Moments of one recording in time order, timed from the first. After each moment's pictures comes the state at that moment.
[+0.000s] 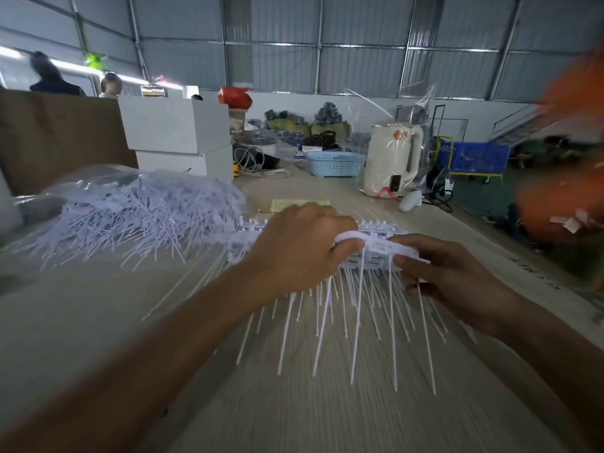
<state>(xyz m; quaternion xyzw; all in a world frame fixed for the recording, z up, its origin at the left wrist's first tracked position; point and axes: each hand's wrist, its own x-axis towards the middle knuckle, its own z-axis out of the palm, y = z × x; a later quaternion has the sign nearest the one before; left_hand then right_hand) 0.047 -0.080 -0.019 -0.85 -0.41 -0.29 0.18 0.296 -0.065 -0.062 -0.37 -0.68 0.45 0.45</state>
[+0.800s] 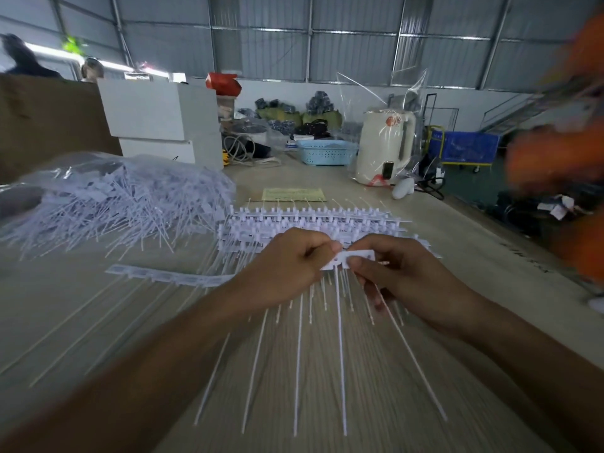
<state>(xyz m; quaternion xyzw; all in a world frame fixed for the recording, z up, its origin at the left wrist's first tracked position) 0.045 -0.091 -0.053 -0.81 -0.42 -0.36 -0.18 0.250 -0.098 -0.062 -0.32 -0.77 0.37 0.41</state>
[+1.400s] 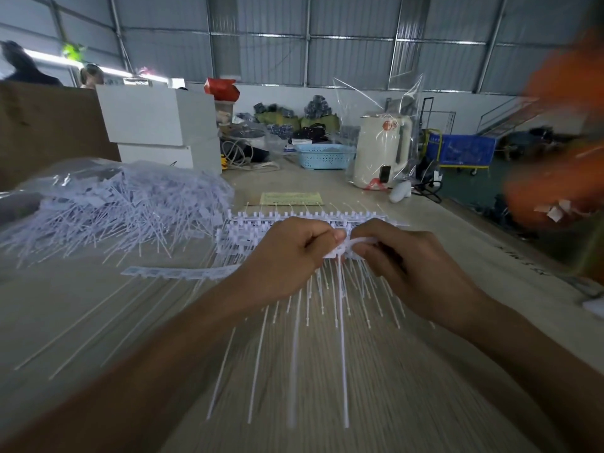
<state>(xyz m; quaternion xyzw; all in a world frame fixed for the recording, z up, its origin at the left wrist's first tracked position) 0.051 -0.099 -0.035 -0.81 -0.41 -0.39 -0.13 0.257 -0.100 -0.045 -0.31 -0.86 -0.04 0.39</state>
